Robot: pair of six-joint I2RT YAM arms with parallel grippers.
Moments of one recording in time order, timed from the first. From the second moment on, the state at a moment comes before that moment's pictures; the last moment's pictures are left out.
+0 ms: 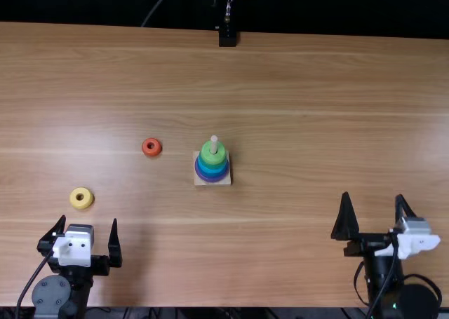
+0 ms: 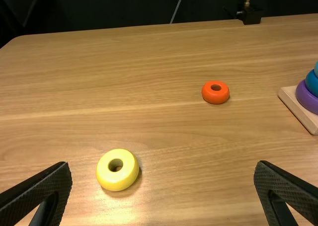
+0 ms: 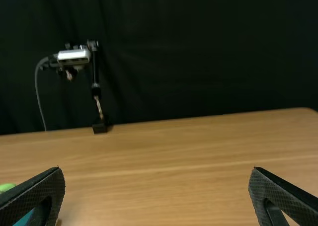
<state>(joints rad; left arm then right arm) -0.02 0.01 0.11 -0.38 0.01 0.04 0.01 0.27 0.37 -0.07 0.00 0.08</state>
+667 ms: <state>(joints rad) -0.02 0.01 0.11 -0.38 0.01 0.04 -0.02 0.02 0.07 -0.09 0.00 0.08</state>
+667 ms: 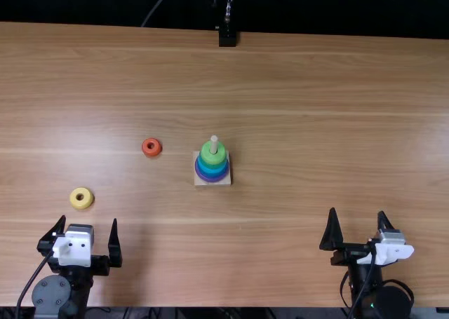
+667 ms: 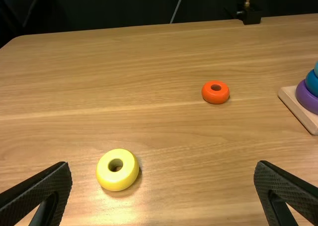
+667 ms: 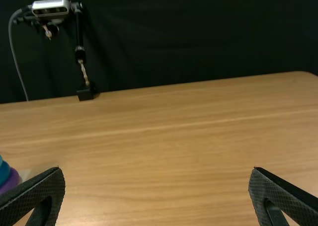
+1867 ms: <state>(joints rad) -0.02 0.01 0.11 -0.38 0.01 0.04 -0.02 0.02 0.06 -0.20 0.00 -0.11</state>
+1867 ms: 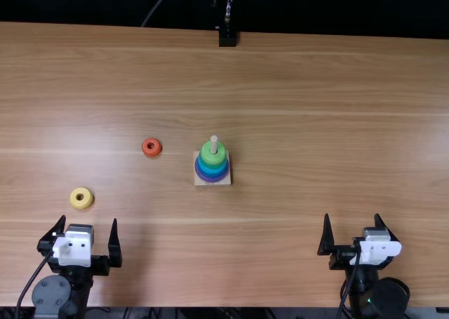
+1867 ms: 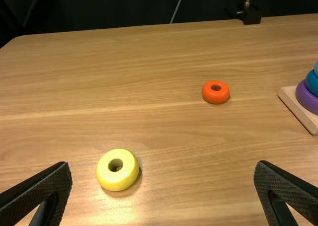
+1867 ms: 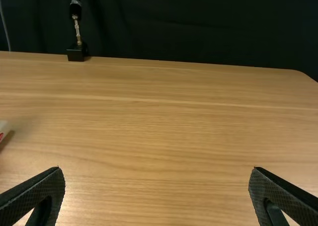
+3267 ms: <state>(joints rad) -0.01 0.05 0.12 -0.37 0.02 0.04 -0.02 0.02 0.06 -0.21 0.00 -0.11</state>
